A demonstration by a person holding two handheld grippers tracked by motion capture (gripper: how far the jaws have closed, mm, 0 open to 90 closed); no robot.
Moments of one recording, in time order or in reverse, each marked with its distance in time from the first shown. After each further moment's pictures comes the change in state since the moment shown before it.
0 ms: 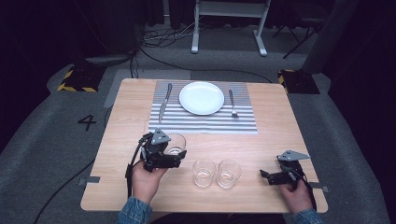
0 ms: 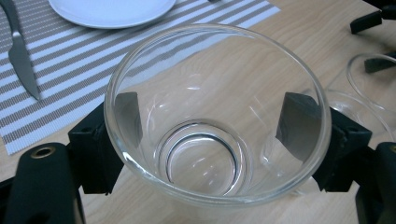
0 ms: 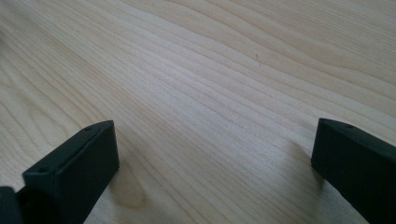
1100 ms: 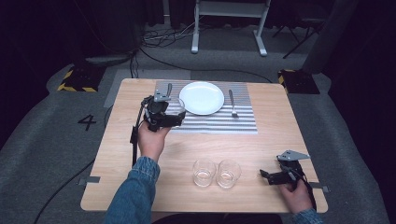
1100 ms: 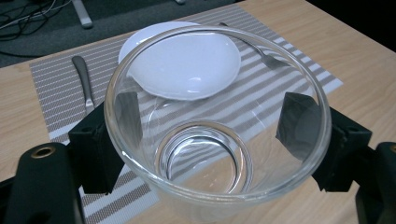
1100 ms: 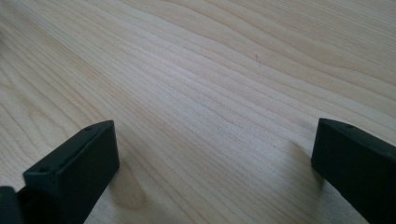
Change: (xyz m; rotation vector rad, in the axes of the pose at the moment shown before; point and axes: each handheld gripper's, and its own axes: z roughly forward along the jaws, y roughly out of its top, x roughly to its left) left arm 0.064 0.078 0.036 -0.089 0.108 -0.082; right arm 0.000 0.000 0.000 0.001 -0.002 -0.005
